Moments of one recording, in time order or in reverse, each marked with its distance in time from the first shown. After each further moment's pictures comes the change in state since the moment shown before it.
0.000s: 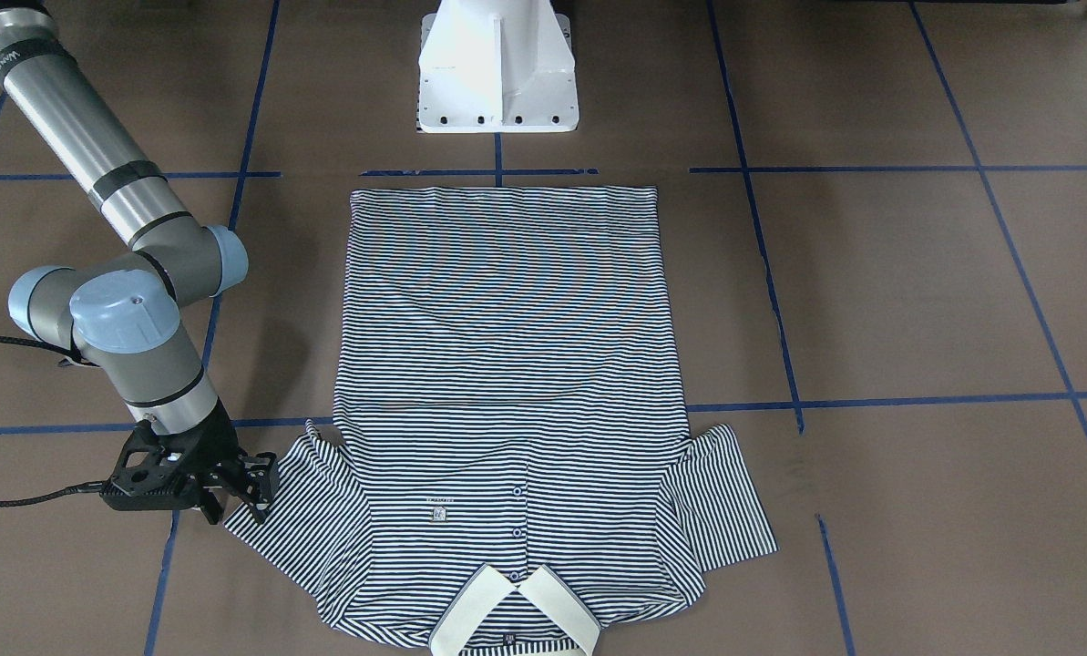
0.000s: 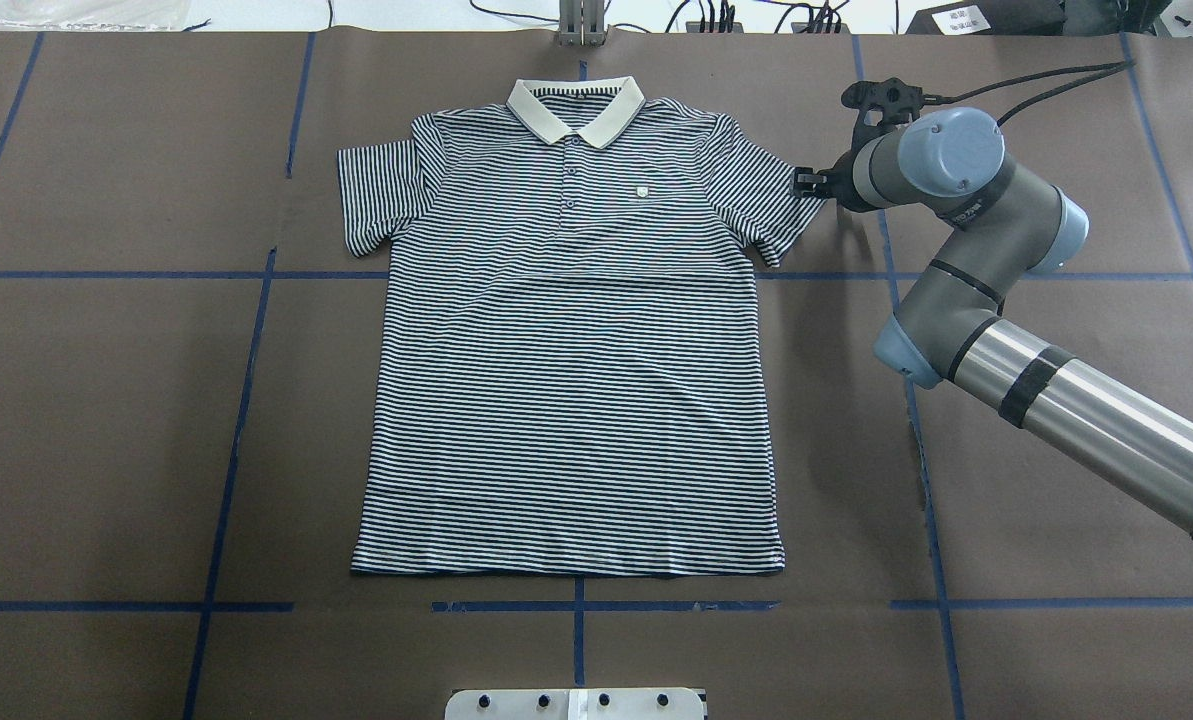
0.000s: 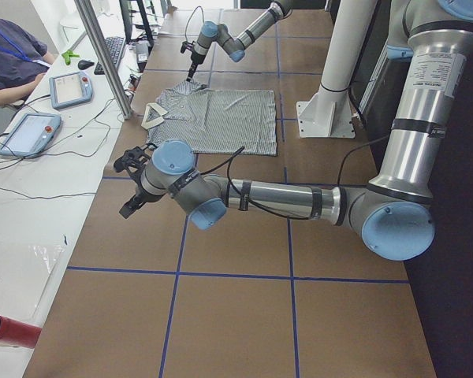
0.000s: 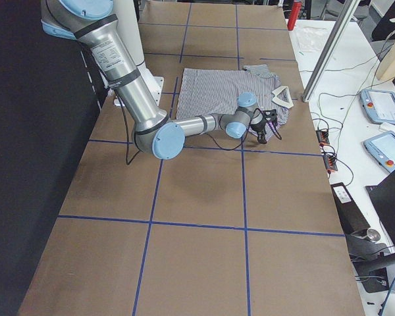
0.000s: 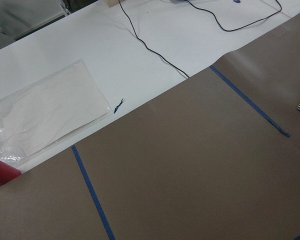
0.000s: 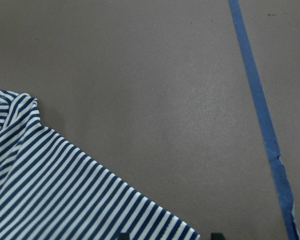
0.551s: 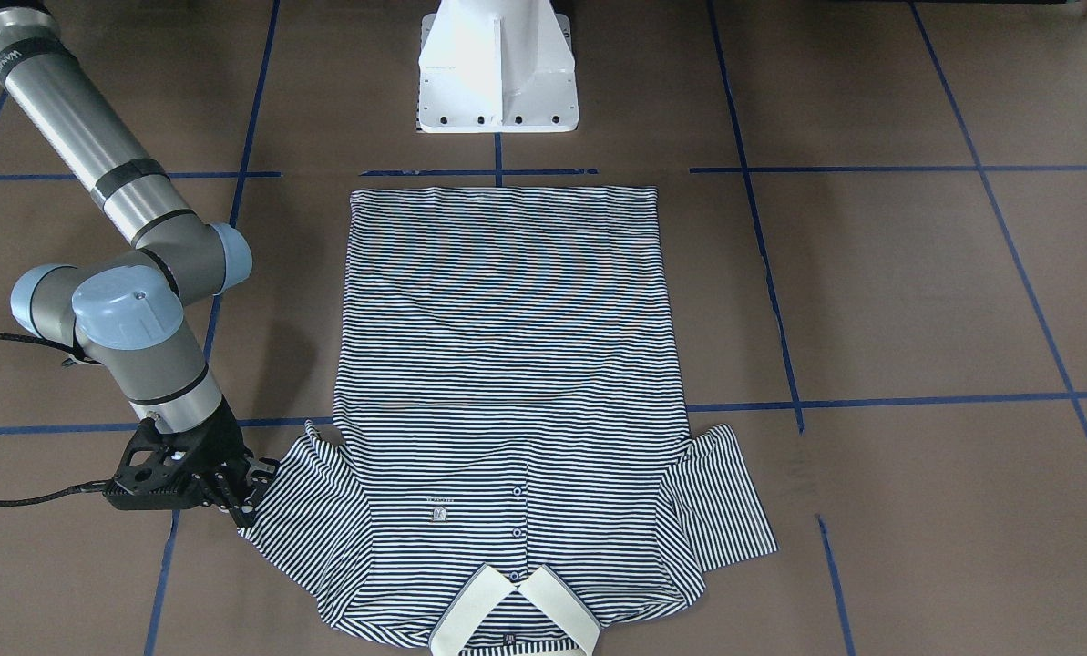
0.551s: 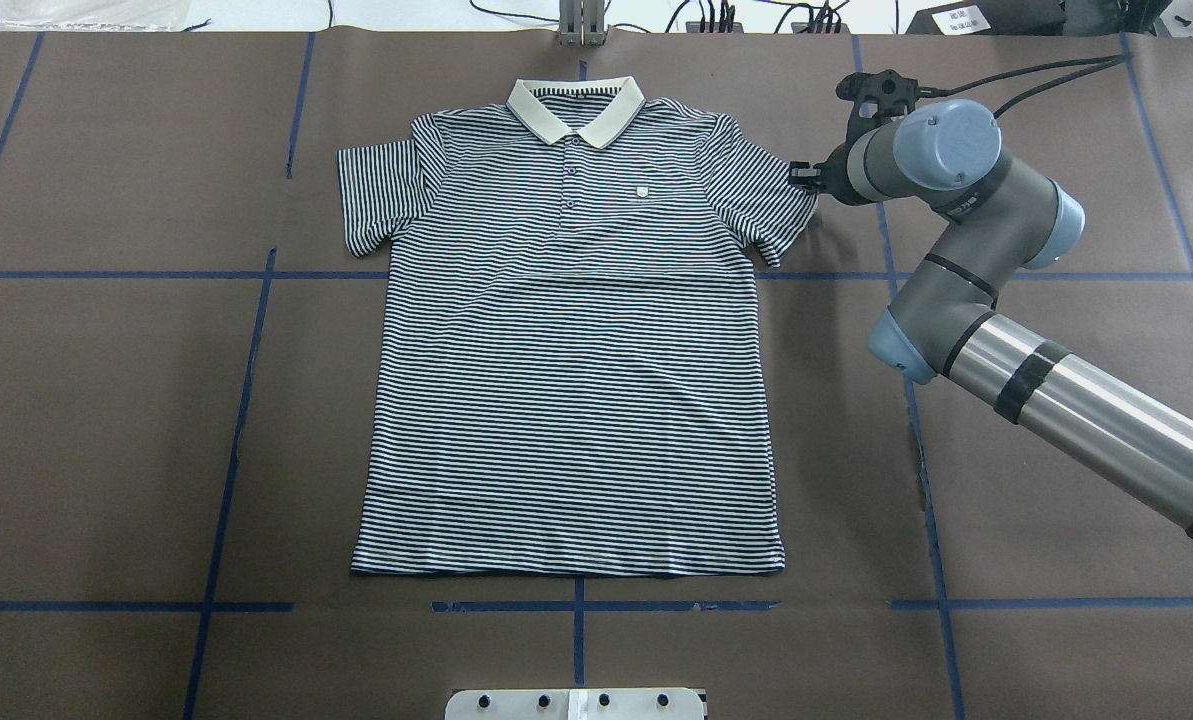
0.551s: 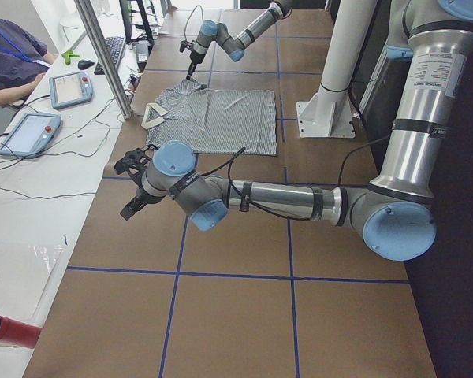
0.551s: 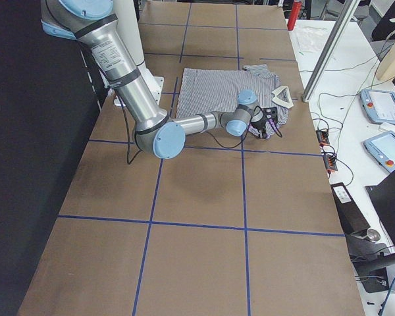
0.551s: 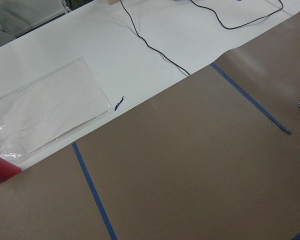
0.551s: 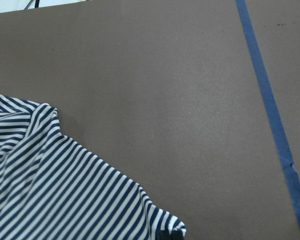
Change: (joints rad) left arm 0.000 0.005 0.001 -0.001 0.001 0.002; right arm 0.003 0.020 0.019 -0.019 0.001 0.007
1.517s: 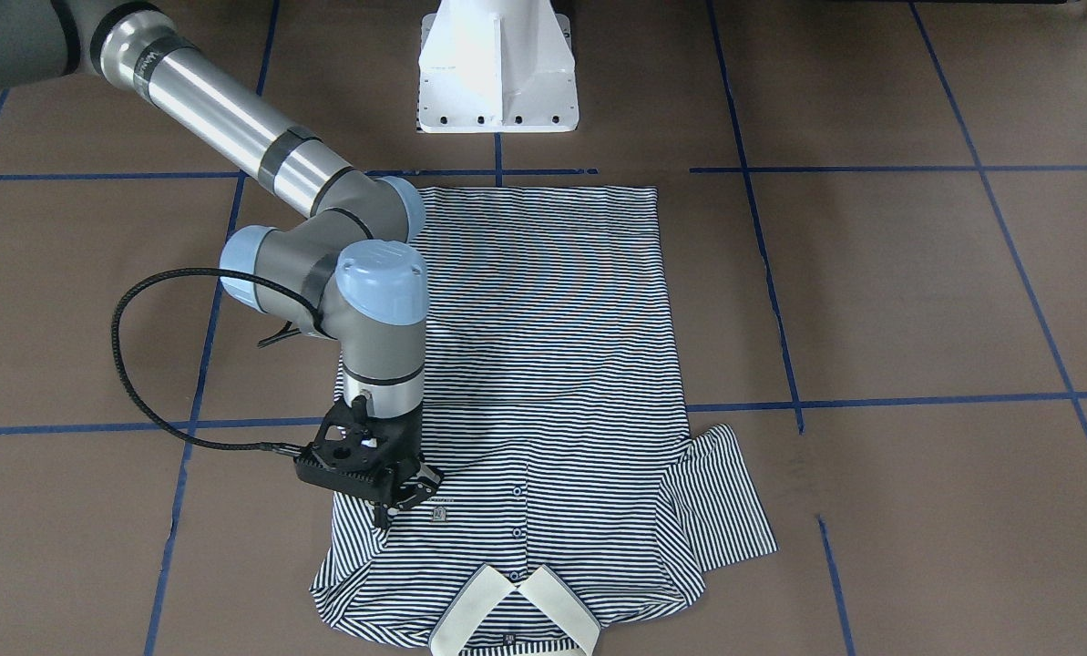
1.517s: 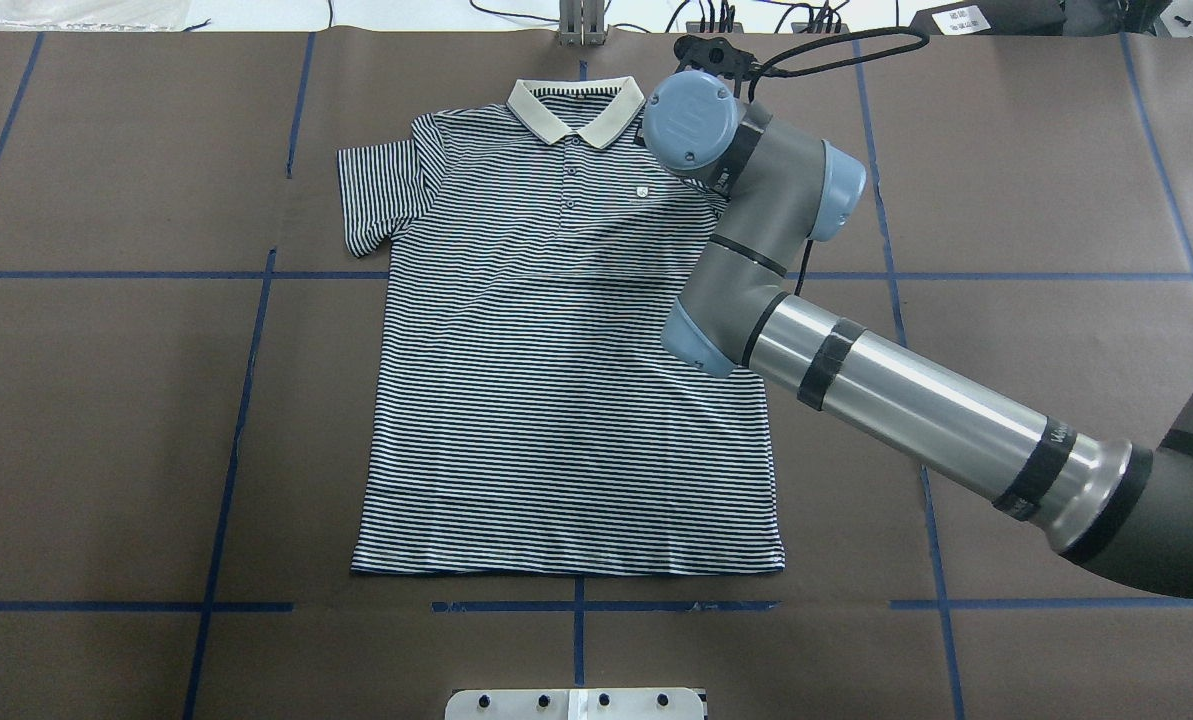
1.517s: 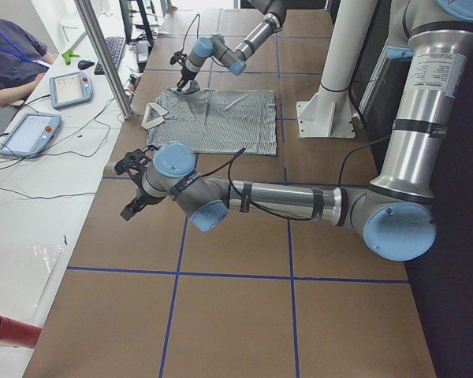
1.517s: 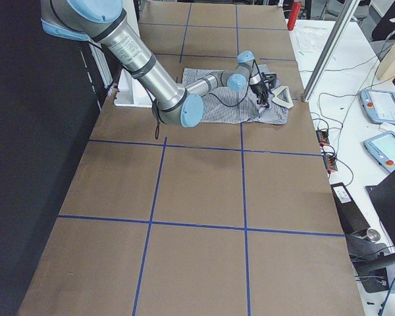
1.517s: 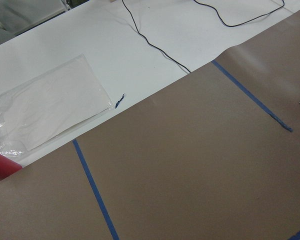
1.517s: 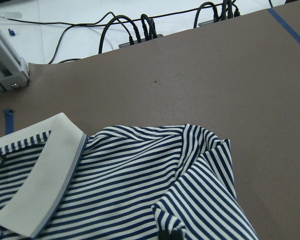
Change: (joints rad) left arm 0.000 0.001 0.002 0.000 0.000 0.000; right arm -0.142 0.346 -0.108 -0.394 -0.279 0.323
